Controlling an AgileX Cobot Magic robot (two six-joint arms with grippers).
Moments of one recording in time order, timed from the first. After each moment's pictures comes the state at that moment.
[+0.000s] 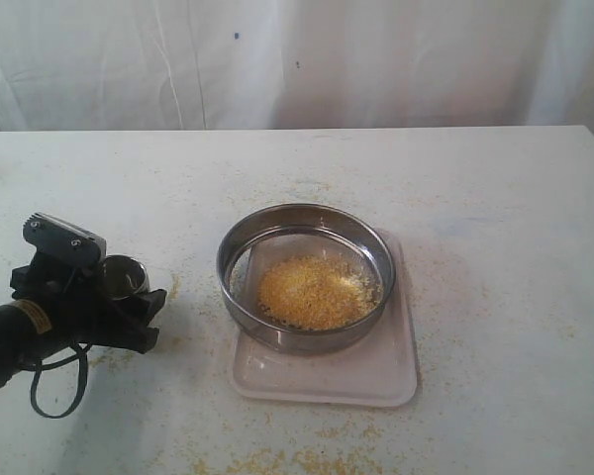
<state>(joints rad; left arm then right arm) -0.22 1.80 -0.43 0.07 -0.81 0.08 0.24 0.01 0.00 0.23 0.25 -0.16</state>
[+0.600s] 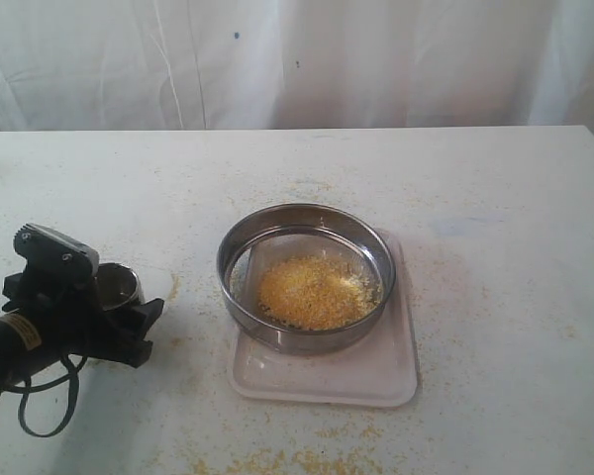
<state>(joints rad) -0.22 1.80 -0.38 0.08 -0.90 0.10 0.24 0.01 0.00 0.23 0.25 -0.16</state>
